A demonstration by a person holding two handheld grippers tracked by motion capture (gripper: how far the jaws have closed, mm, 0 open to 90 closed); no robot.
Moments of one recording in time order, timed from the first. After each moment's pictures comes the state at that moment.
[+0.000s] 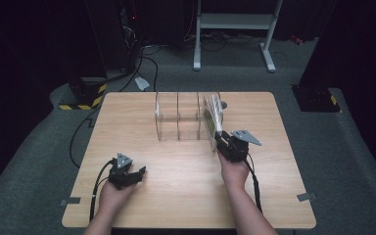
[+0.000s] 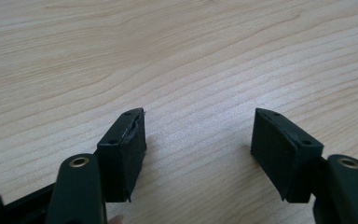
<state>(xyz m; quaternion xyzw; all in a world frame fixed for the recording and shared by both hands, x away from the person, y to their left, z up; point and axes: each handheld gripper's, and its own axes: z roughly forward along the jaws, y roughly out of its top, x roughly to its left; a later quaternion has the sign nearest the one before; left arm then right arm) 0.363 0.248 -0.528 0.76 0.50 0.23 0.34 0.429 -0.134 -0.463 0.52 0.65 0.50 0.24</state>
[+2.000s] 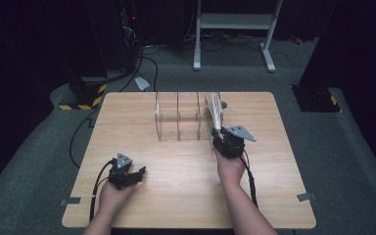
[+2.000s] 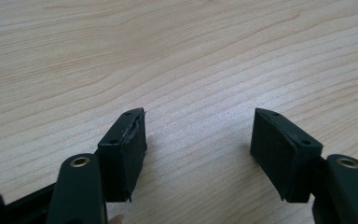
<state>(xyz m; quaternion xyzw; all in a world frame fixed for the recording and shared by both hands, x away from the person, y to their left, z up) 0.363 0.248 -0.528 0.76 0.50 0.23 0.34 0.436 -0.121 -0.453 0.51 0.65 0.49 0.27</state>
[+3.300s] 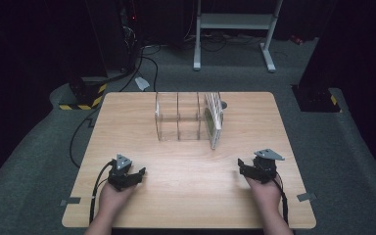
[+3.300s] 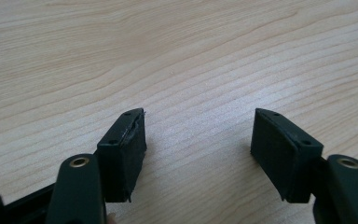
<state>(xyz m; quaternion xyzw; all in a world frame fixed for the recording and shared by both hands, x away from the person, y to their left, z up) 0.359 0.248 -0.528 0.76 0.51 0.23 0.34 0.393 -0.227 -0.510 0.53 0.73 0.34 0.25</state>
